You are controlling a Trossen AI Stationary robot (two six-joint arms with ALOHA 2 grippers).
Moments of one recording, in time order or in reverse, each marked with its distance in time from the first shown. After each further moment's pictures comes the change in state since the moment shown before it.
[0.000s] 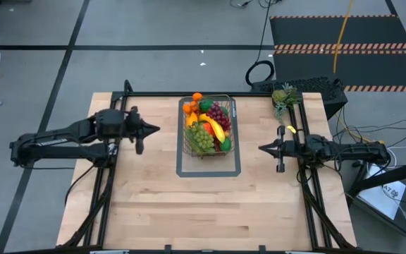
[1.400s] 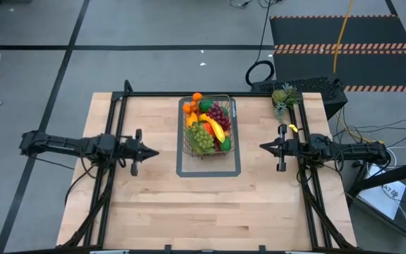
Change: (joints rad) left arm -0.320 -0.318 -0.519 0.425 -0.063 0.001; right arm 0.000 0.000 0.000 0.100 -0.006 0.001
